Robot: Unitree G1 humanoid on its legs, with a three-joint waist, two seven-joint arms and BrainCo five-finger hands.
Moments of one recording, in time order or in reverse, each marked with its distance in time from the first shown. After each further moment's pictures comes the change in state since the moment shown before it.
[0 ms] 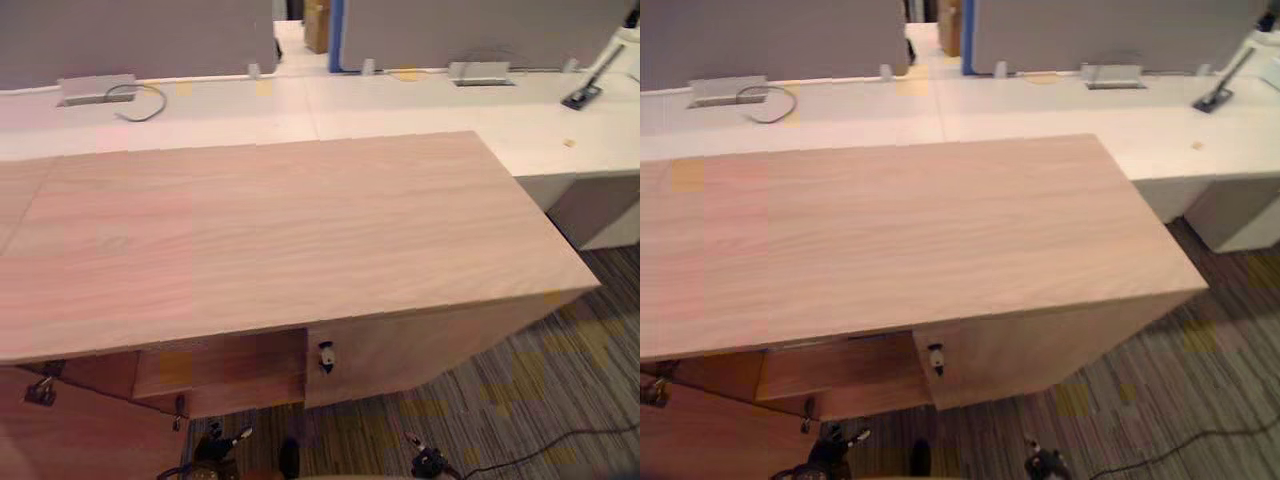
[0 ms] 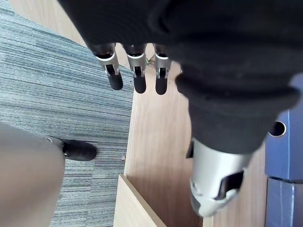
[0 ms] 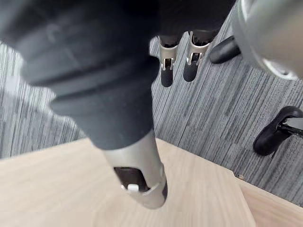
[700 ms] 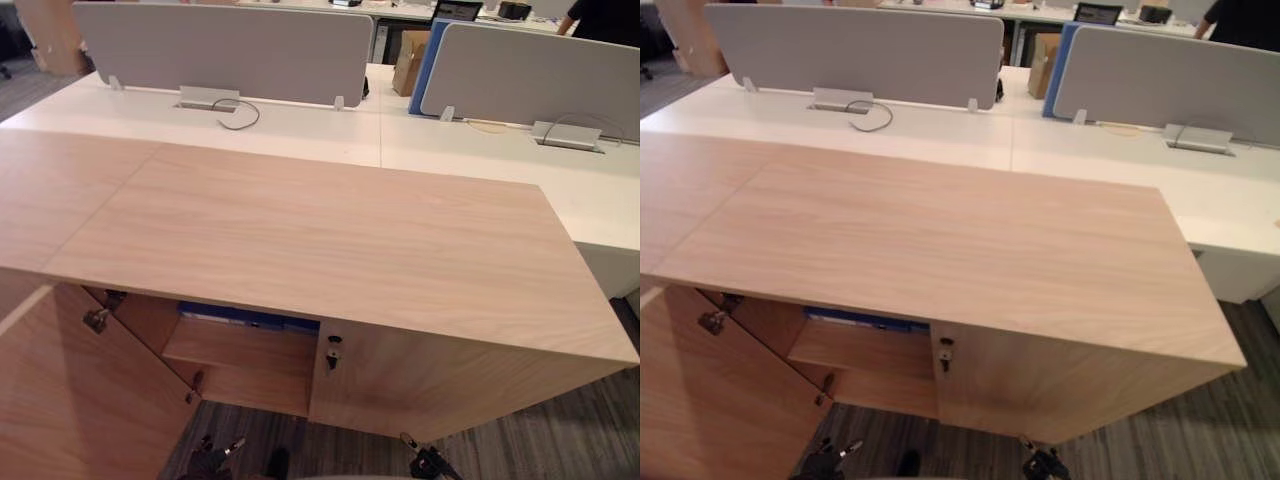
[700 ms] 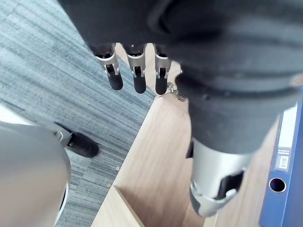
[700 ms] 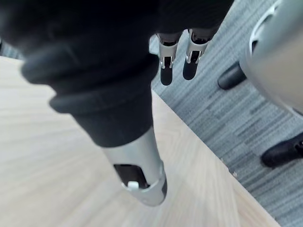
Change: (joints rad) left arm 0.018 -0.004 0.085 0.017 0.000 -0.012 0.029; right arm 0.044 -0.018 0.088 0.011 0.000 -0.007 0.001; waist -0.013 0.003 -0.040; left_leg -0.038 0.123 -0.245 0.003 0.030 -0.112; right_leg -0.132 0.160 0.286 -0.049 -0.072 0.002
